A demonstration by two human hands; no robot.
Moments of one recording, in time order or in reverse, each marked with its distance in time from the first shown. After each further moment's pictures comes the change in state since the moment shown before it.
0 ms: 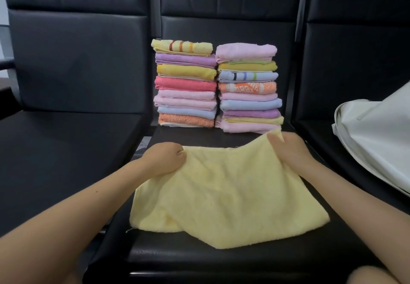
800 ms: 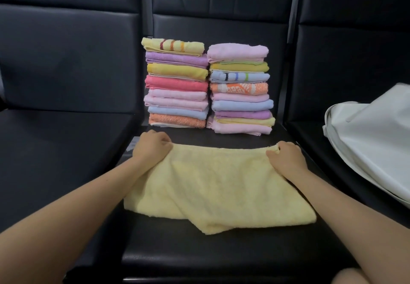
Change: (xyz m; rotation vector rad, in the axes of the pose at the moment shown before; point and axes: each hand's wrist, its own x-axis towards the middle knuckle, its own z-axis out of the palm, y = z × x) left_hand 0.039 -0.021 0.022 -0.227 0.272 -0.164; right_hand 0.021 0.049 0.003 -0.492 0.089 0.039
